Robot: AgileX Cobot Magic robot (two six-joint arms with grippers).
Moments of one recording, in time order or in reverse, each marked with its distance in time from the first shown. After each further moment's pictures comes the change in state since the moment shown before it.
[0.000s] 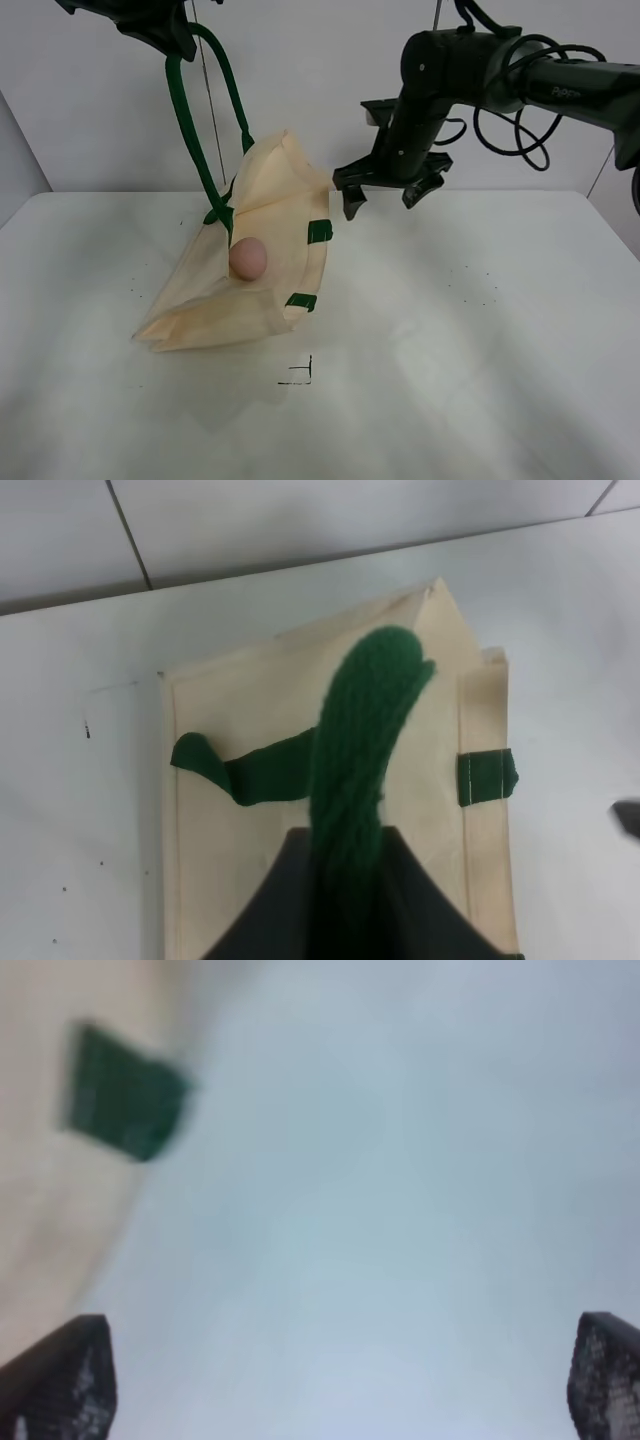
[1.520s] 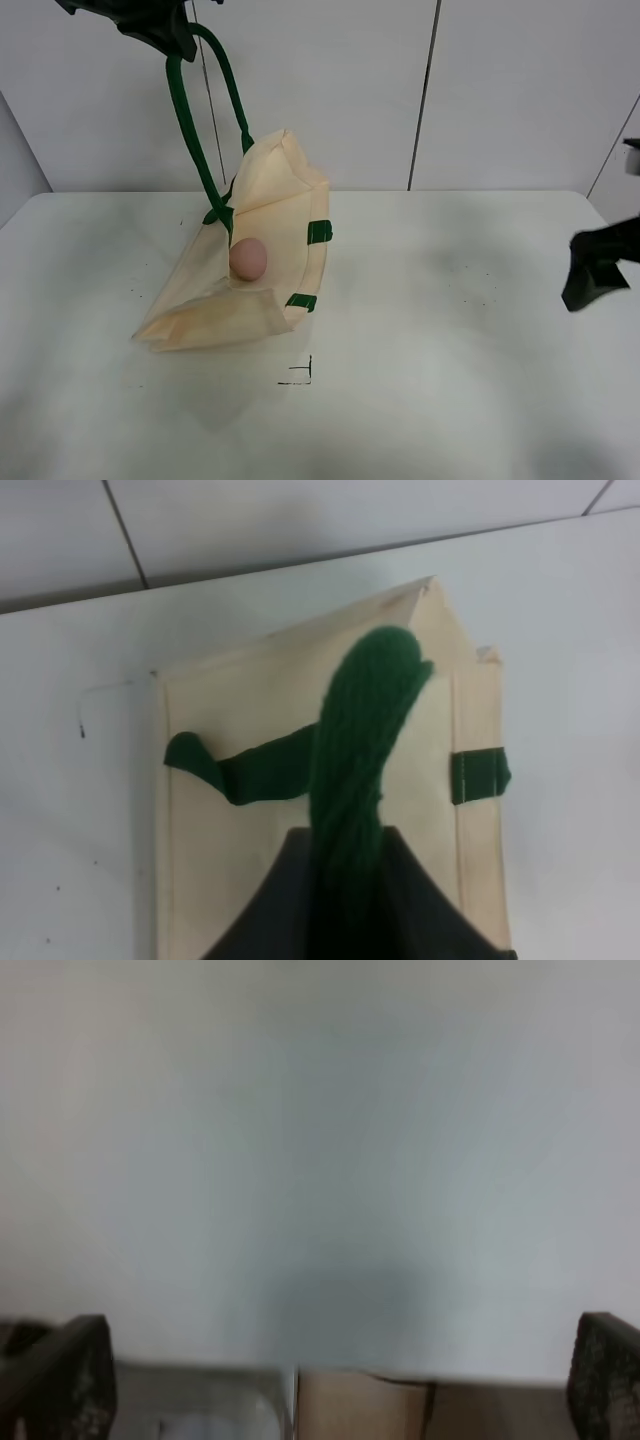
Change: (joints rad) left arm 0.000 0.000 0.000 -0.009 0.000 0.001; right arm -0.362 -0.971 0.973 -0.007 0.153 -0.057
